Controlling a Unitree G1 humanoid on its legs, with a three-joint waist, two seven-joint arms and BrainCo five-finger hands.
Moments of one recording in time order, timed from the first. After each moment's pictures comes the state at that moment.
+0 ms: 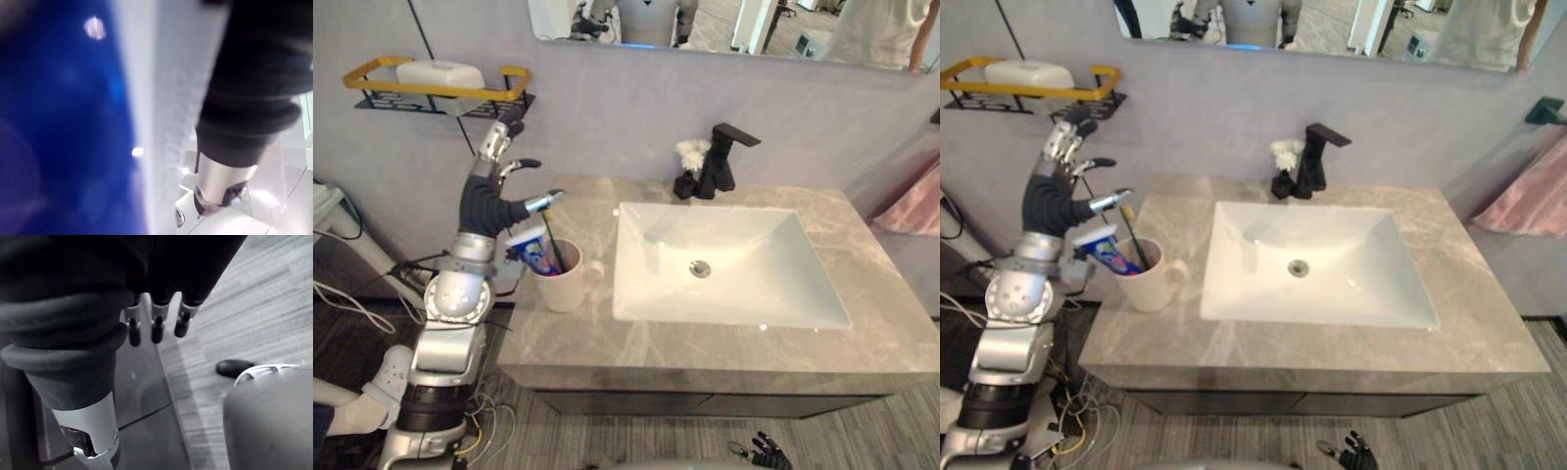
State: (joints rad) left arm -0.20 0.50 0.08 -0.27 -0.14 -0.16 0.03; right arm 0.31 -0.01 -0.30 0.76 0.04 -0.04 0.07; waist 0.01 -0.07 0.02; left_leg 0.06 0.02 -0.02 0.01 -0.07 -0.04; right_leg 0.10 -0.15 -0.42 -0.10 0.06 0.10
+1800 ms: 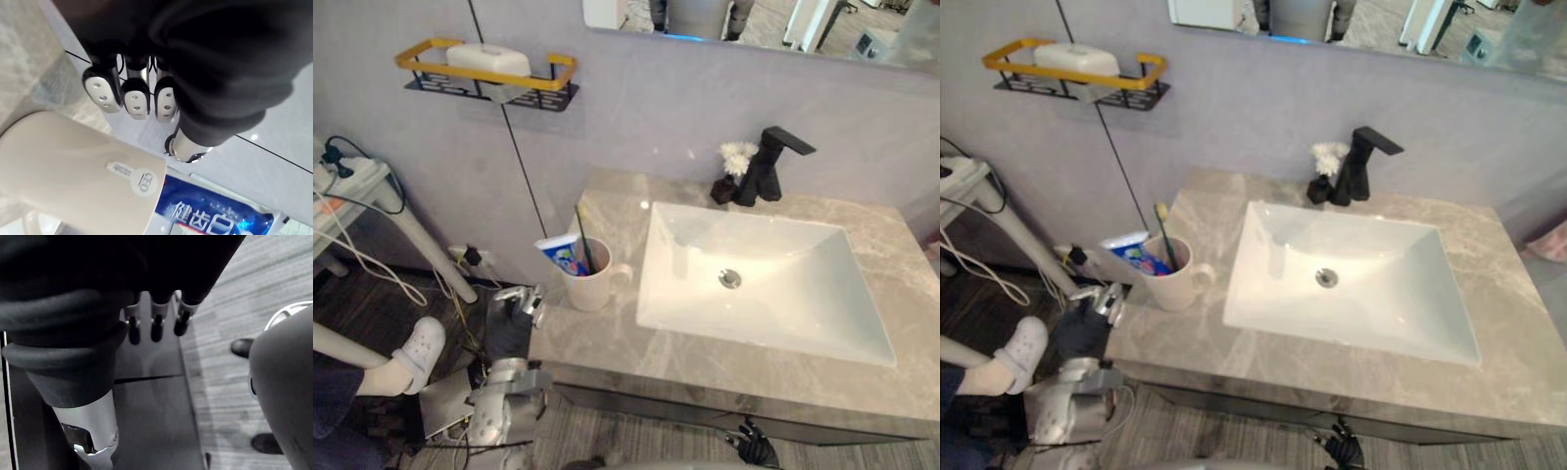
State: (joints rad) left arm 0.40 0.01 0.03 -0.37 -0.46 -0.15 -0.05; right arm 0.28 0.06 -0.27 0.72 0.04 -0.03 0.04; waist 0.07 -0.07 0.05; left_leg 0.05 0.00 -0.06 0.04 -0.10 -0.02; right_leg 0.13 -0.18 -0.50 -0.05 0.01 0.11
